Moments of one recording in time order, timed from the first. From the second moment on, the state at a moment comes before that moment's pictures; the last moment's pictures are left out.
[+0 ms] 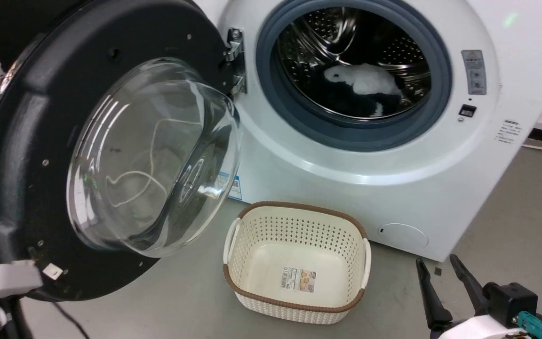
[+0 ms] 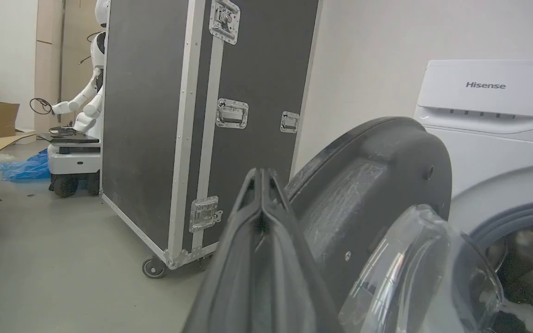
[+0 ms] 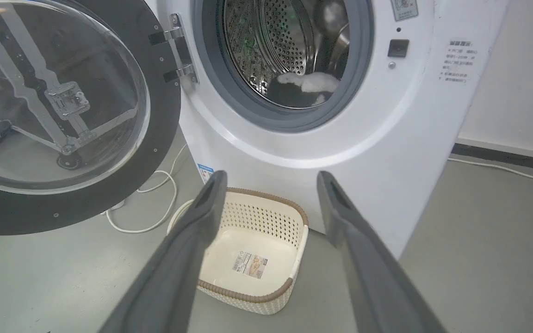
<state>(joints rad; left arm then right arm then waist) -0.13 0.05 0.44 -0.21 -0.14 -0.02 -0.11 0.05 -0.05 0.02 0.10 0.16 0.13 -0.11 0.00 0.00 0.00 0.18</state>
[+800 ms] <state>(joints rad) -0.11 0.36 0.33 0.12 -0.40 -0.07 0.24 0.05 -0.05 0.02 0.15 0.18 0.13 -0.16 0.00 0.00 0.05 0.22</state>
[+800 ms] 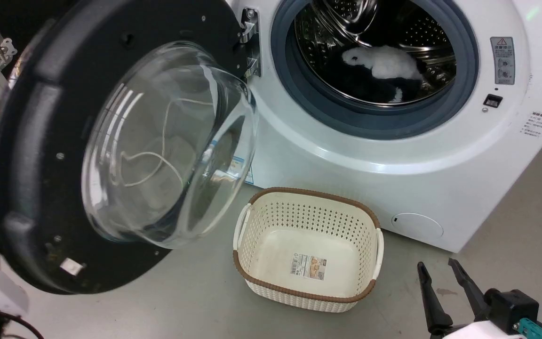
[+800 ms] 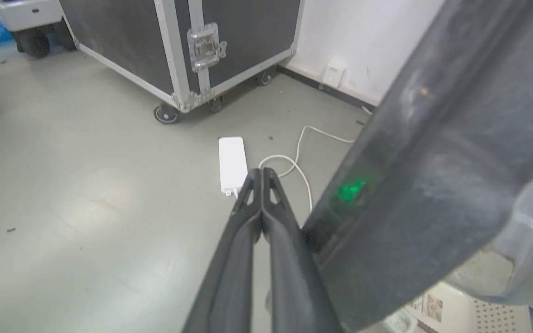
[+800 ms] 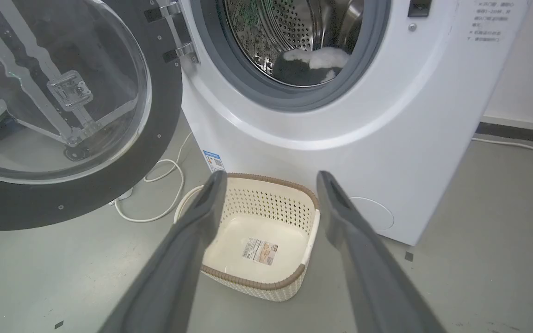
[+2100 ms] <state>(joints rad) -0.62 0.24 -0.73 0.27 -0.65 -0.12 0.10 -0.03 -0.05 -0.04 0.25 0.38 0.13 -0.25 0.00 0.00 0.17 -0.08</state>
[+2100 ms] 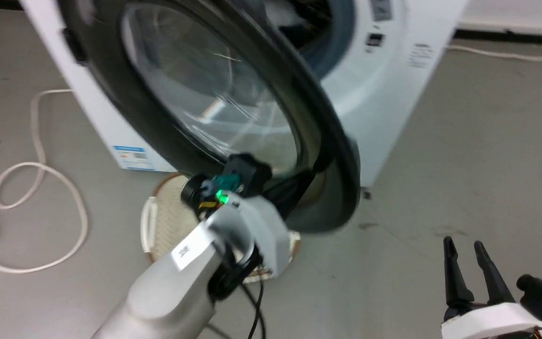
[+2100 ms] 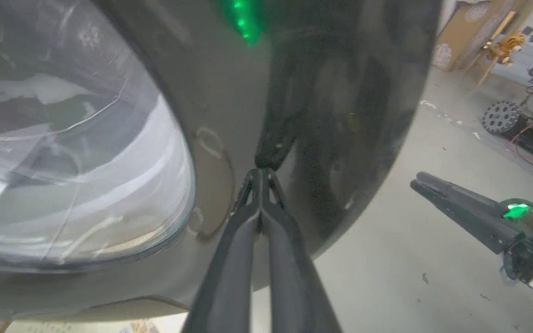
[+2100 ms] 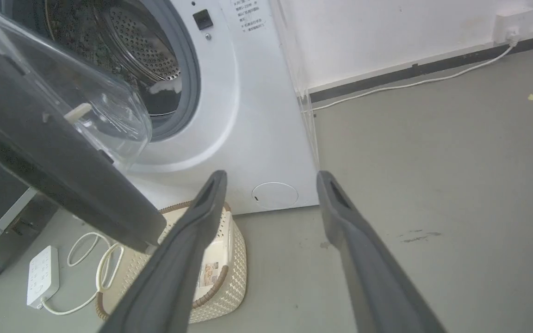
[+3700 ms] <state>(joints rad) -0.25 0.35 -0.26 0.27 -0.46 0.08 -0.22 0.04 -0.05 -0.05 0.24 0.34 0.13 -0.26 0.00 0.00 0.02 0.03</state>
